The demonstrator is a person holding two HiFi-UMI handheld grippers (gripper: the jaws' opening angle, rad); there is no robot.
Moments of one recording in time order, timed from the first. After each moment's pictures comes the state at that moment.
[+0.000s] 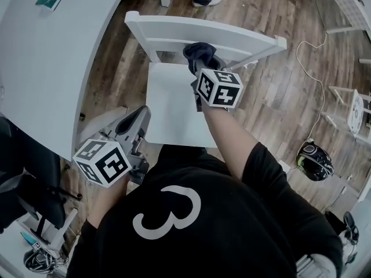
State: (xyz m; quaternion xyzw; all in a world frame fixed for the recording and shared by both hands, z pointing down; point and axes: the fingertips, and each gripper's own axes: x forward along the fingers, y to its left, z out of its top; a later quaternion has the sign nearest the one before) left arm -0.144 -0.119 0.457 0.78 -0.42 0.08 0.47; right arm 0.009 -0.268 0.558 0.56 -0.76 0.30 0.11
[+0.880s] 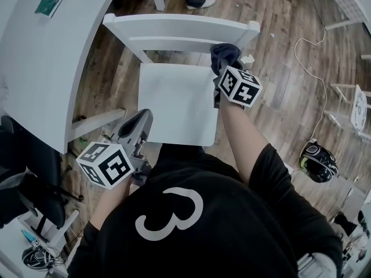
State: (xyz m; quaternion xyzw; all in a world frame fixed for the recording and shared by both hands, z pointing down) left arm -0.085 -0.085 0.447 0.78 -0.42 0.09 0.45; right arm 0.150 -0.246 0.563 0.63 -0.71 0.30 0.09
